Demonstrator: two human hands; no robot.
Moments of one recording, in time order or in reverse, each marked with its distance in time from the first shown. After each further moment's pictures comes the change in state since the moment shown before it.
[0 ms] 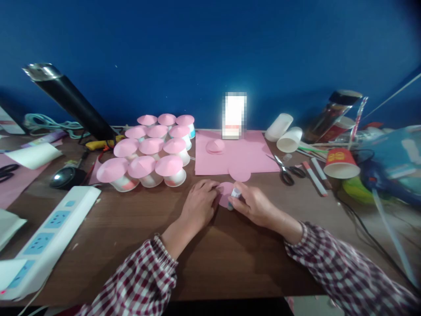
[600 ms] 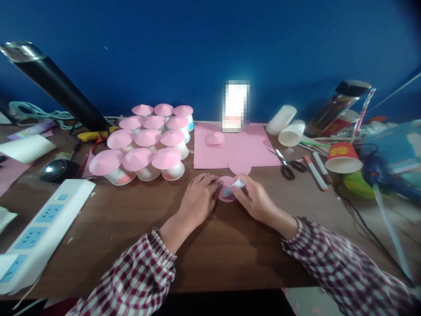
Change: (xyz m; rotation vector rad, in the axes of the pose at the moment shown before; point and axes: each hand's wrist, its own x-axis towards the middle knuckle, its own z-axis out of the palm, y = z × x) left_hand -0.001 0.000 0.002 0.006 0.017 0.001; right_hand -0.003 0.006 0.010 0.130 0.173 0.028
